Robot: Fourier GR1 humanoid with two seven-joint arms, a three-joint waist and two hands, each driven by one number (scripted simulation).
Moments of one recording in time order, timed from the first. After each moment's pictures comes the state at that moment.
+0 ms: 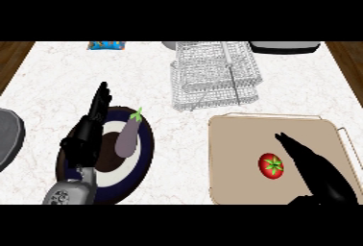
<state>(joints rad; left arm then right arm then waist) -0.13 0.05 -0.08 -1.58 -0.15 0.18 0.06 0.13 -0.25 0.11 -1.87 0.82 0.48 0.38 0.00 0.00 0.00</state>
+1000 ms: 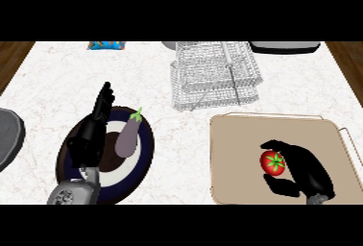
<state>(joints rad) -0.13 0.02 -0.08 -1.58 -0.18 0.17 0.06 0.08 -0.16 0.09 -1.68 0.91 0.30 0.26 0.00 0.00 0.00</state>
